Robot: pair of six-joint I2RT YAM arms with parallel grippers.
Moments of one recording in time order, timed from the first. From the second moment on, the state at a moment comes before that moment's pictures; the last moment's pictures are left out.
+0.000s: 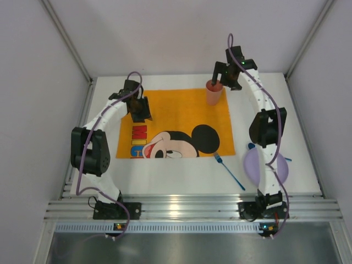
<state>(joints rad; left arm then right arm) -0.20 1.78 1.41 -0.67 0.12 -0.40 0.25 2.33 2.39 -0.97 0.06 0.40</state>
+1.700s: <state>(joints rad) -0.29 0.85 1.02 -0.80 -0.07 -0.76 0.48 1.47 0.80 -0.63 -0.02 0.42</state>
